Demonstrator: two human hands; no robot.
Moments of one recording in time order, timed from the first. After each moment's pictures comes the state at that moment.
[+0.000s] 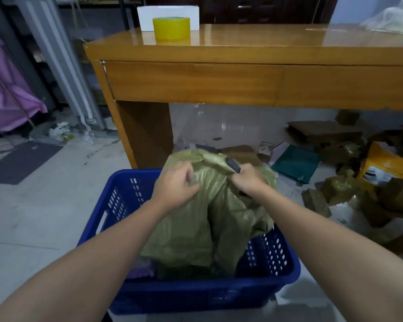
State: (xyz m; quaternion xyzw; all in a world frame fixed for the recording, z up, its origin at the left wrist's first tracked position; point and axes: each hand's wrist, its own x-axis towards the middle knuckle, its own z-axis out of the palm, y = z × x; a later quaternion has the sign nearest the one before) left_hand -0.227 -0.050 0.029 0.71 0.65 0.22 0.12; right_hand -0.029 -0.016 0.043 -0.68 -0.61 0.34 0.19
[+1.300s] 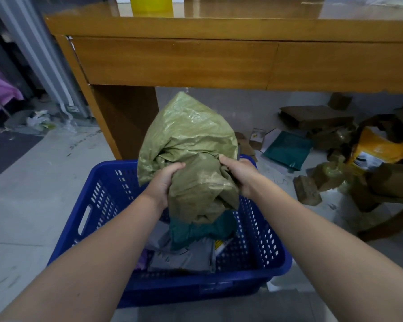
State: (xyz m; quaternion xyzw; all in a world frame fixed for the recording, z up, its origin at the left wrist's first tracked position) left_hand -0.207 -0.032 0.013 0.20 0.54 0.46 0.68; right_hand -0.020 -0.006 0.023 -0.59 -0.34 0.63 0.38
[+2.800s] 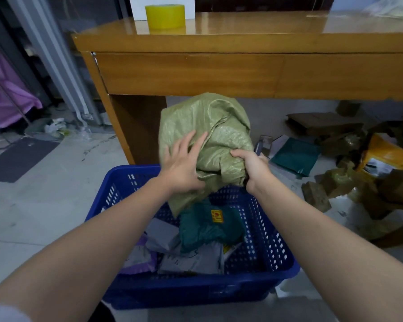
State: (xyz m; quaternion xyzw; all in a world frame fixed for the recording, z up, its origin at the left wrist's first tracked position) left_hand -0.212 -0.022 0.048 0.77 0.61 0.15 0.07; right_hand -0.032 -0.022 0.058 -0.55 -0.23 0.60 0.53
